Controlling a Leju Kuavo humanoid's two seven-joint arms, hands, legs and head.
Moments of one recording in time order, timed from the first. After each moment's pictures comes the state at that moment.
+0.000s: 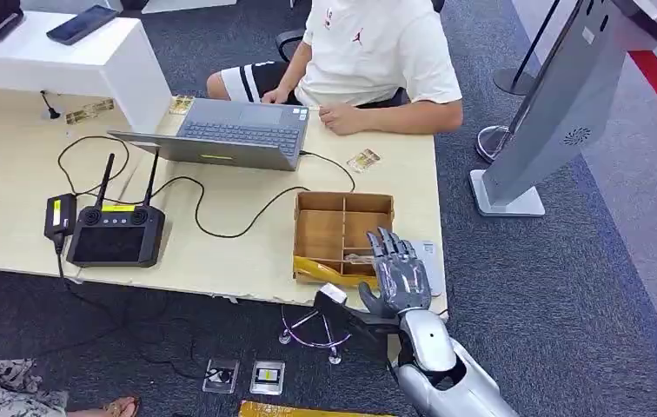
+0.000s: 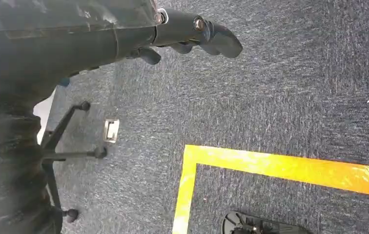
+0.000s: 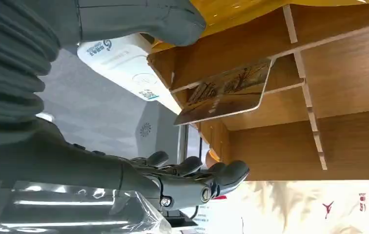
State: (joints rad) left arm -0.14 0.00 -0.87 -0.19 0.73 0.68 0.05; right arm -0.35 -0.09 0.74 -1.22 1.05 -0.15 0.34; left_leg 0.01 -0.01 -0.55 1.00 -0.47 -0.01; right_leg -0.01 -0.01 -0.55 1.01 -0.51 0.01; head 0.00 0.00
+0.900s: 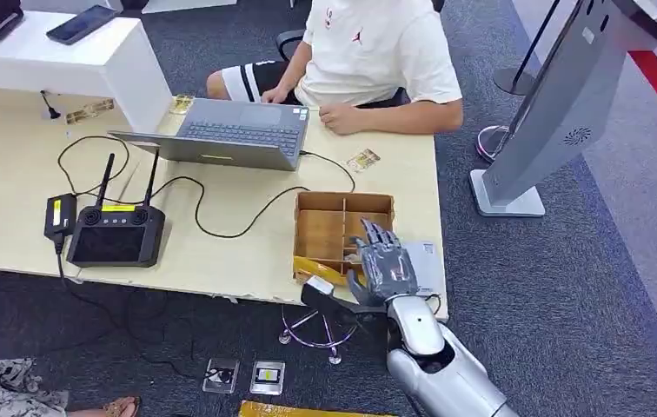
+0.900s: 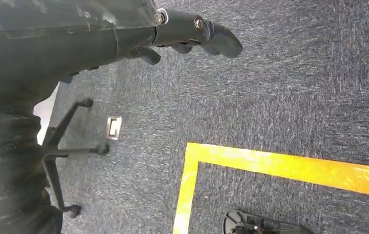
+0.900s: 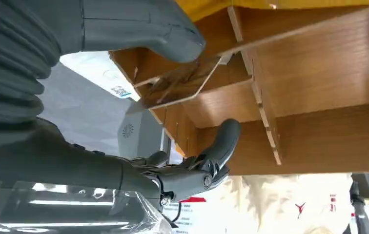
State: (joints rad) left arm -0.14 0.00 -0.87 -0.19 0.75 0.68 0.05; right arm -0.42 -0.04 0.77 -1.14 1.01 -0.12 0.30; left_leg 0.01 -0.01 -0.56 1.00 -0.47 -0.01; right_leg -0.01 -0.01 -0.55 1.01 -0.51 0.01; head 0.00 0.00
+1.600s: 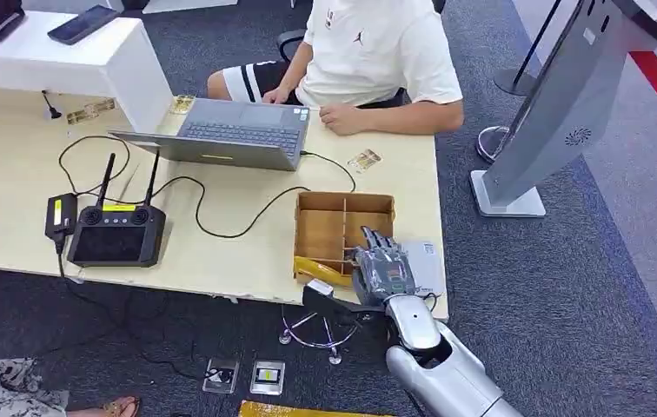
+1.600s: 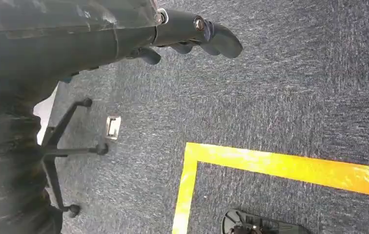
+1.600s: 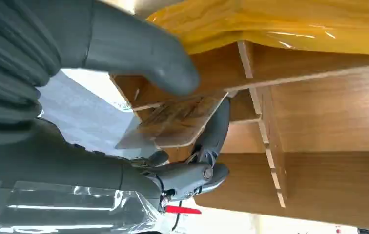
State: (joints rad) left arm -0.14 0.00 -0.87 -0.19 0.75 0.68 0.05; right arm -0.45 -0.03 0.79 -1.07 0.99 -0.08 0.31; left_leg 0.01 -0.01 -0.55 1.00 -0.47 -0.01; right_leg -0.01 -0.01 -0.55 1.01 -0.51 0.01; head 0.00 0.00
